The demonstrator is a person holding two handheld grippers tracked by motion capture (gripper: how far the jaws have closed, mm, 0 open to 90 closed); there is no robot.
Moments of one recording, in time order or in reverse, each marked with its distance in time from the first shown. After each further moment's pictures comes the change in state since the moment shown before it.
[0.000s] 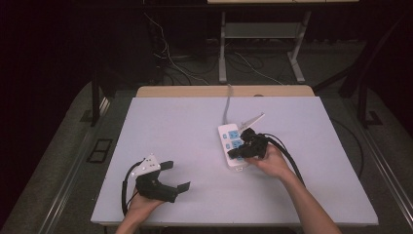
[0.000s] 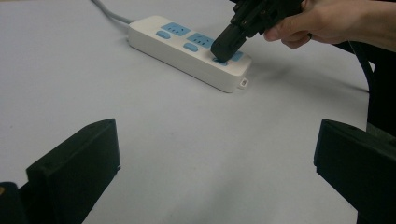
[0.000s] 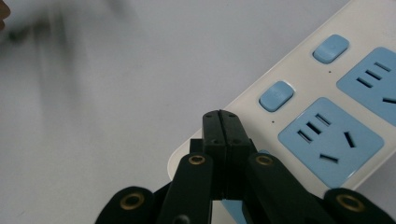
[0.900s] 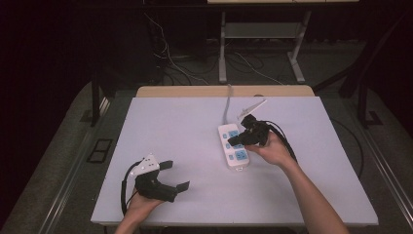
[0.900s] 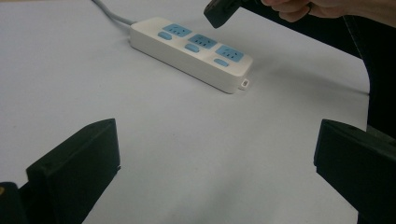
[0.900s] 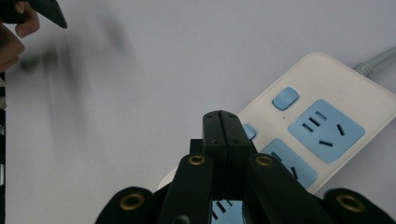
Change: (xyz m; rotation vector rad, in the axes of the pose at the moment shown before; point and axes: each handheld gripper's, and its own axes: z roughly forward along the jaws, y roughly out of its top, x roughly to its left) left arm 0.002 0.000 -0.001 -0.004 0.001 -0.002; right arm -0.010 0.031 -0.023 -0.023 -0.014 -0.002
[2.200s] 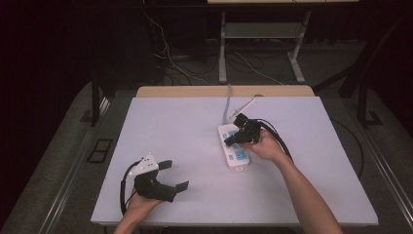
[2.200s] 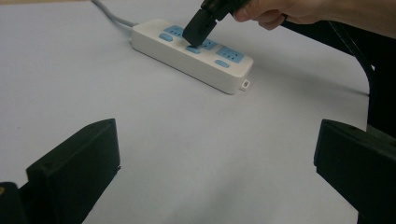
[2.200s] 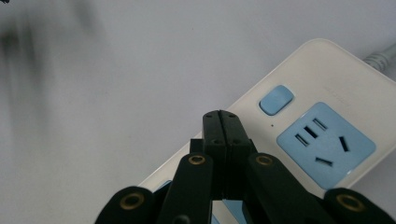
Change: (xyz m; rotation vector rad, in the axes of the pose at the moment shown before) left arm 0.000 0.000 -0.002 -0.003 0.001 0.001; right arm -0.019 0.008 0.031 0.100 0.008 0.005
